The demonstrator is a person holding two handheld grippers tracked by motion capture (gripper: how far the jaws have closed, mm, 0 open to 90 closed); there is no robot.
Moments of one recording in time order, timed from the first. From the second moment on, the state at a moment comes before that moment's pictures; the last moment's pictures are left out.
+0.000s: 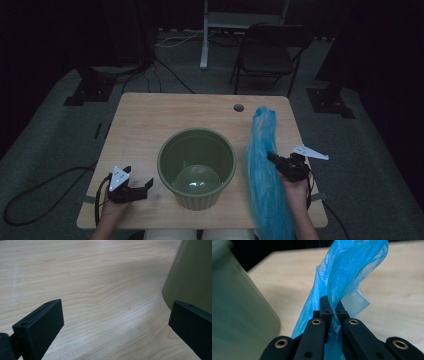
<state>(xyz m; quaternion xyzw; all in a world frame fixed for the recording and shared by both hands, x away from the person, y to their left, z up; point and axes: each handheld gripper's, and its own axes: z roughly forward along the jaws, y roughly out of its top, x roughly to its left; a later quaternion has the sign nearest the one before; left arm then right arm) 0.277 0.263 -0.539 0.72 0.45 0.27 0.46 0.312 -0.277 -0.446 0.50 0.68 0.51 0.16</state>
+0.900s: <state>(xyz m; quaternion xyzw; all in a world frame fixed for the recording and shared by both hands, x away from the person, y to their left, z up) 0.278 0.264 -0.539 0.72 0.45 0.27 0.45 0.280 -0.259 -0.237 0.32 0.59 0.72 0.19</state>
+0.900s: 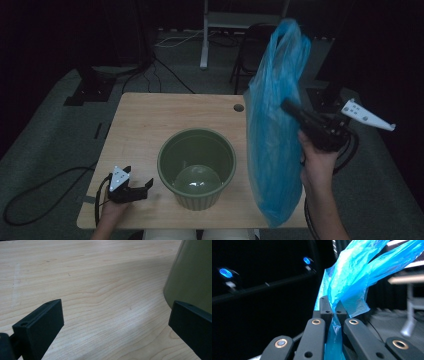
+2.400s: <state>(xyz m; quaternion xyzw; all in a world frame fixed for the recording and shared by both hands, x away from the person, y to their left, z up) 0.278 0.265 -0.539 0.74 0.45 0.25 0.44 0.343 -0.127 -0.283 0.27 0.61 0.74 0.13</state>
